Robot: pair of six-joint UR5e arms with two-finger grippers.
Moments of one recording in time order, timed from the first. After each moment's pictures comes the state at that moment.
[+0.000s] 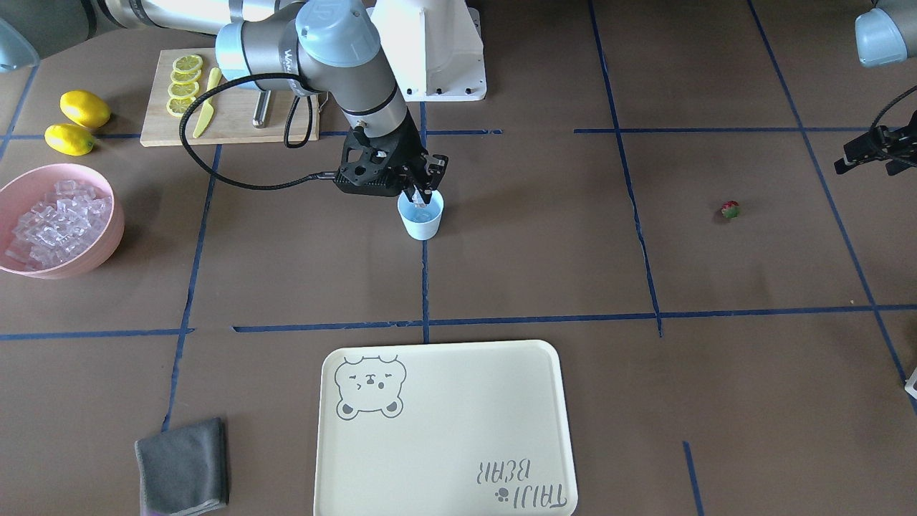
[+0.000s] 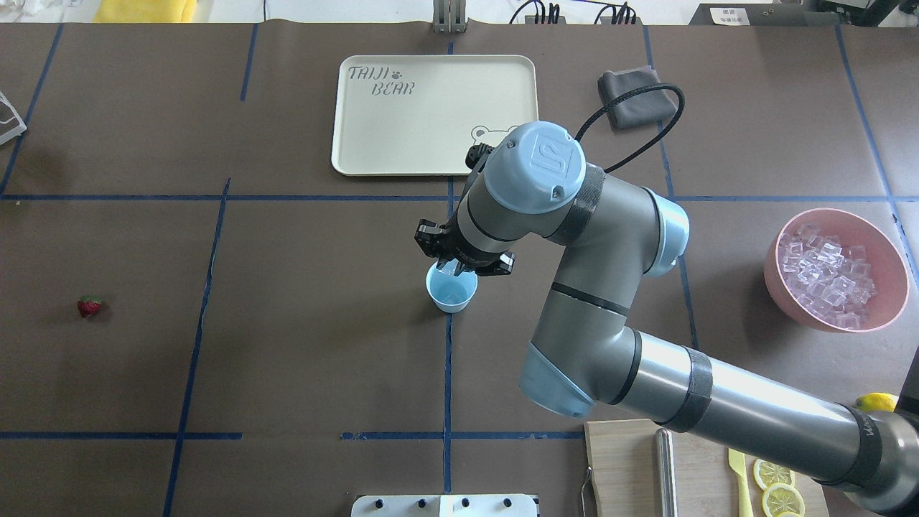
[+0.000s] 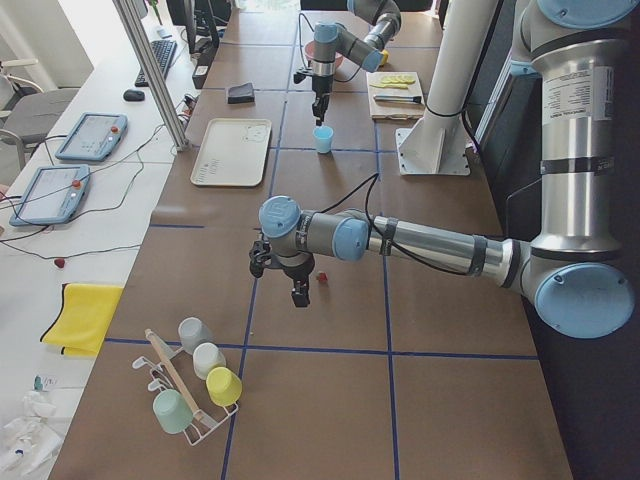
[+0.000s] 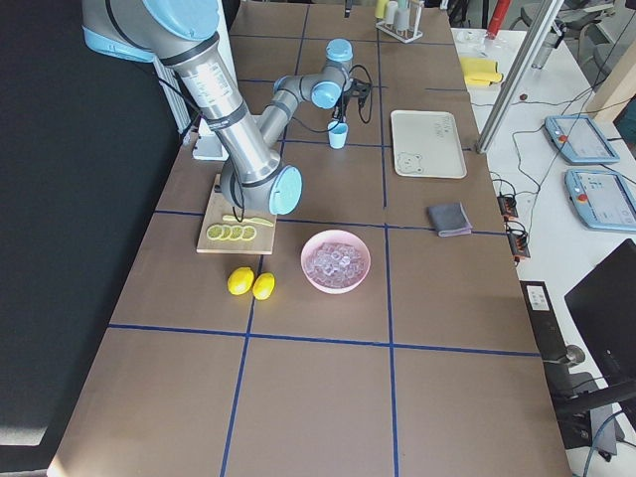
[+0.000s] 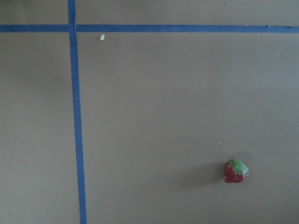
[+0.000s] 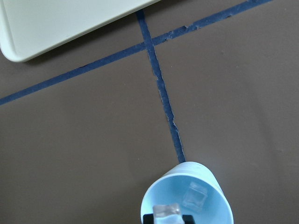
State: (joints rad) left arm -1.33 -1.48 -1.82 -1.53 -2.42 -0.23; right arm 0.52 -0.84 1.65 -1.39 1.94 1.59
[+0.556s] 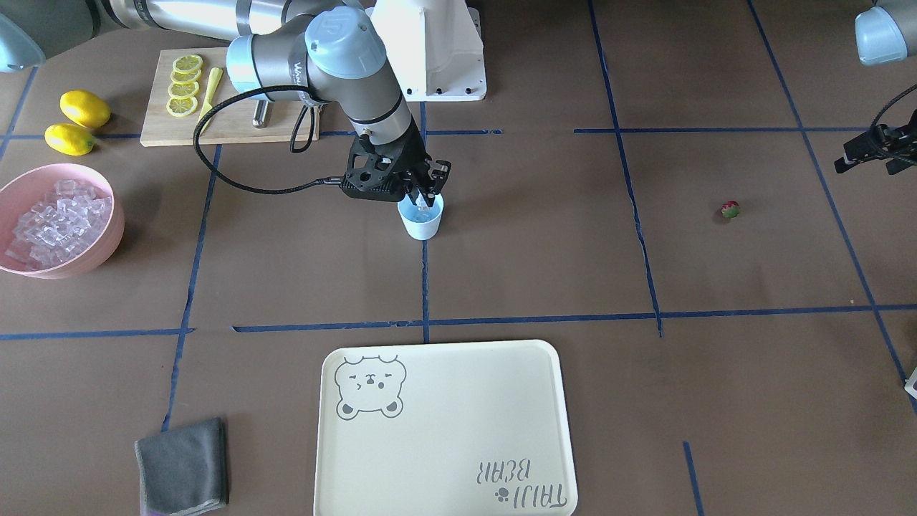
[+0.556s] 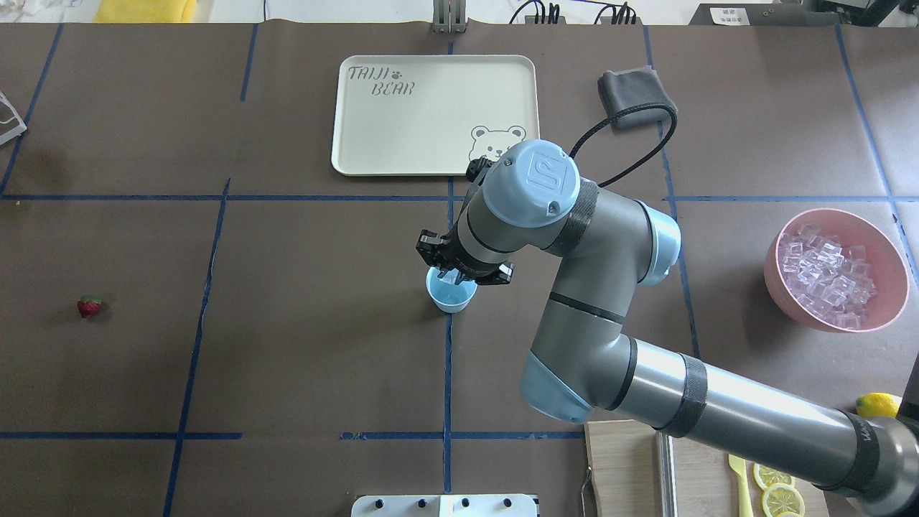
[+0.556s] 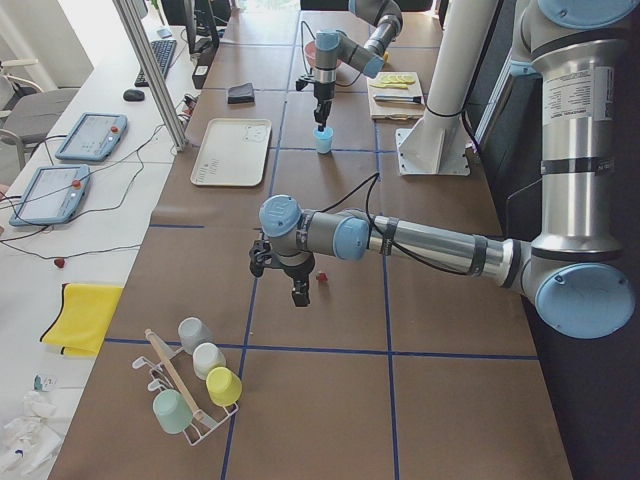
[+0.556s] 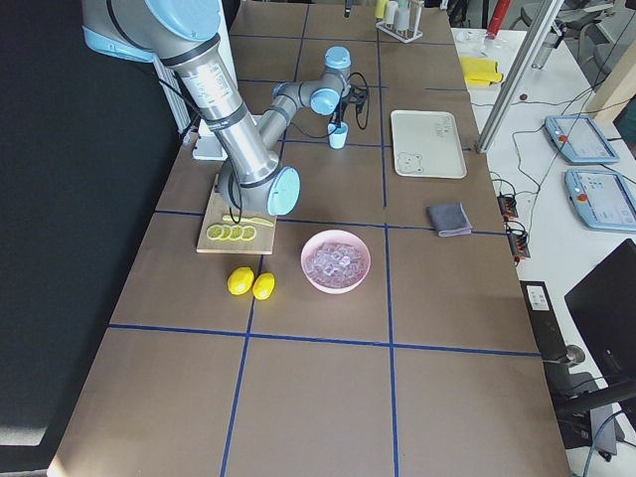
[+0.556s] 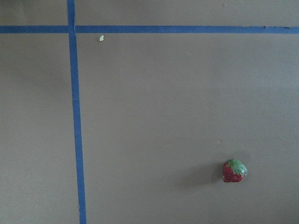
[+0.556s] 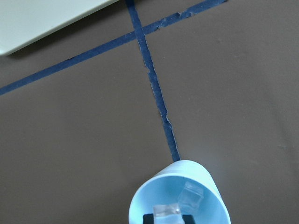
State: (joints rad) left arm -1.33 -1.48 -1.83 -1.52 -2.42 -0.23; right arm 0.51 -0.86 1.64 -1.37 1.94 1.60
